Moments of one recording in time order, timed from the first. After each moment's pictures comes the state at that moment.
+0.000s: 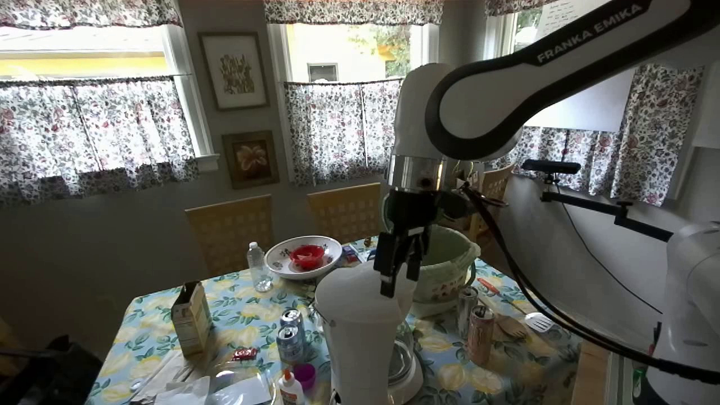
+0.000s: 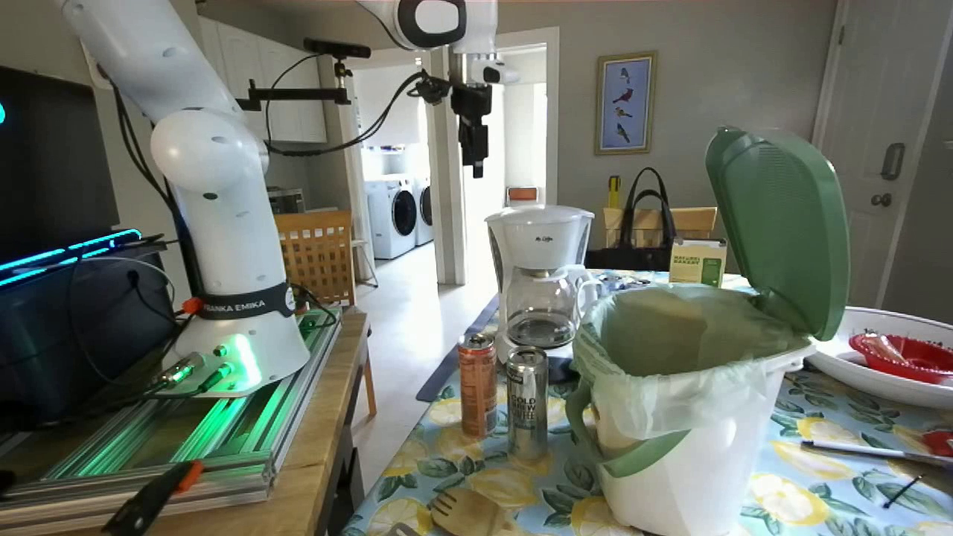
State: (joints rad) arm 0.21 -0.41 0.14 -2.48 0.34 2.14 0.10
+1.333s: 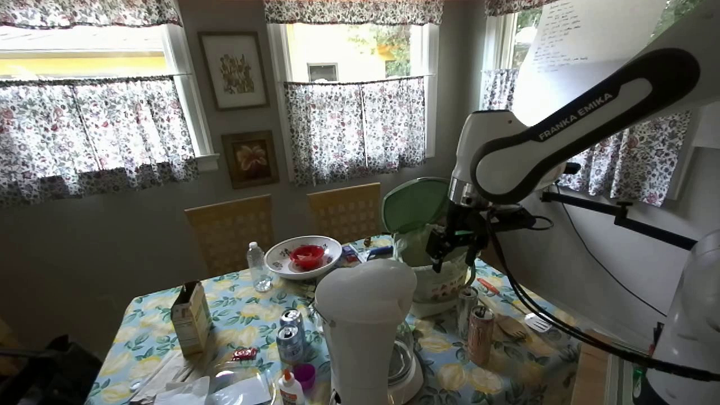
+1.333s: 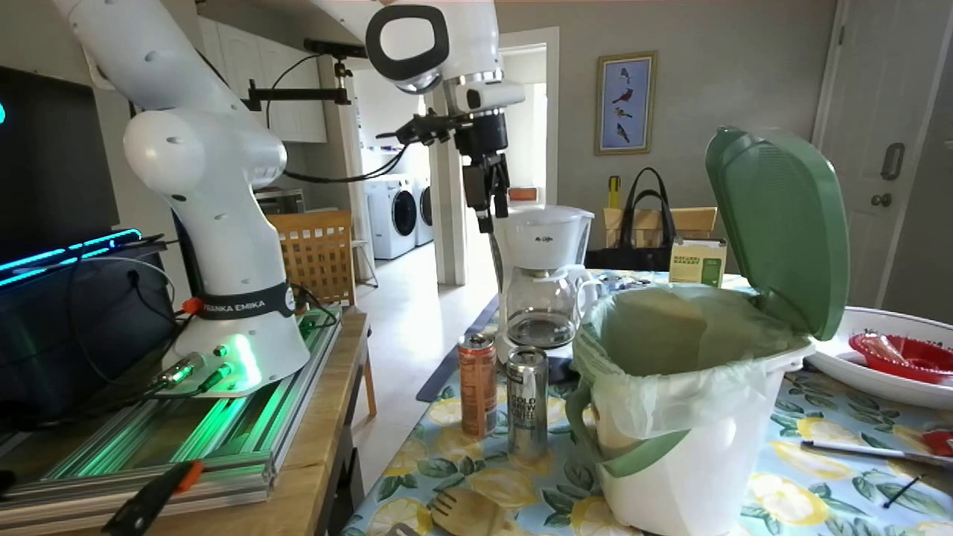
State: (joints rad) arm -0.13 -0.48 0.07 -2.76 0.12 2.41 0.35
